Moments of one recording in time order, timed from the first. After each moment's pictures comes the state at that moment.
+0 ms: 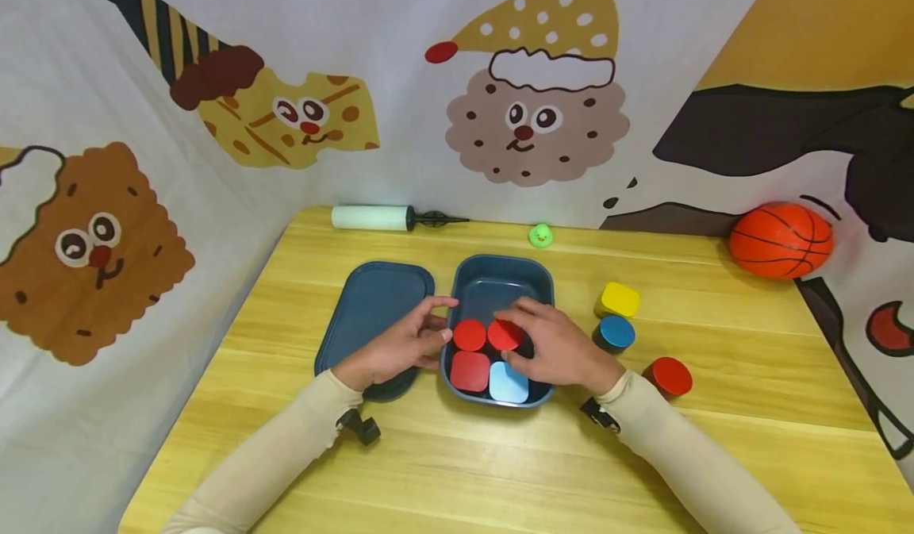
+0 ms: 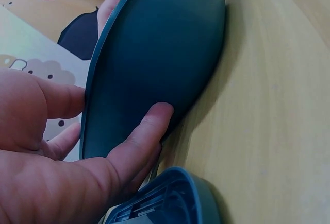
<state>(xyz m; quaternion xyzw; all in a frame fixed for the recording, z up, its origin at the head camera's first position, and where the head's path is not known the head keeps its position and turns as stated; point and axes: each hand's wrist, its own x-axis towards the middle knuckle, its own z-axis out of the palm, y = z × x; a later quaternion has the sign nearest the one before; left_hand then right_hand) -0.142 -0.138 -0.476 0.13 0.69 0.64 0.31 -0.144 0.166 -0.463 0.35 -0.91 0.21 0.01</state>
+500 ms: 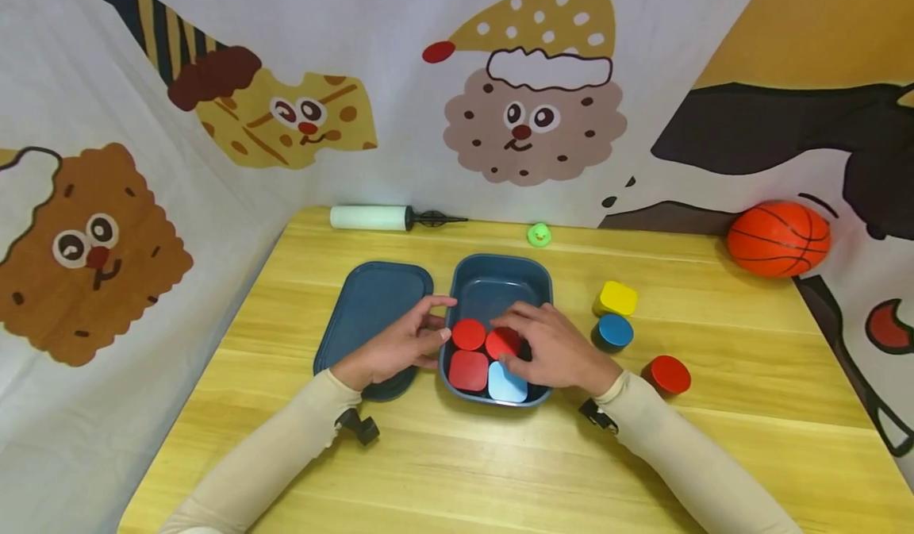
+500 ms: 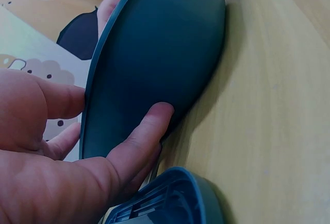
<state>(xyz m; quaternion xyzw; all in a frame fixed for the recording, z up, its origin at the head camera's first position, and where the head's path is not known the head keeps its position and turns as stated) -0.144 -0.137 -0.476 0.13 0.69 0.64 0.31 -0.143 0.166 -0.466 0.37 -0.91 0.20 0.01</state>
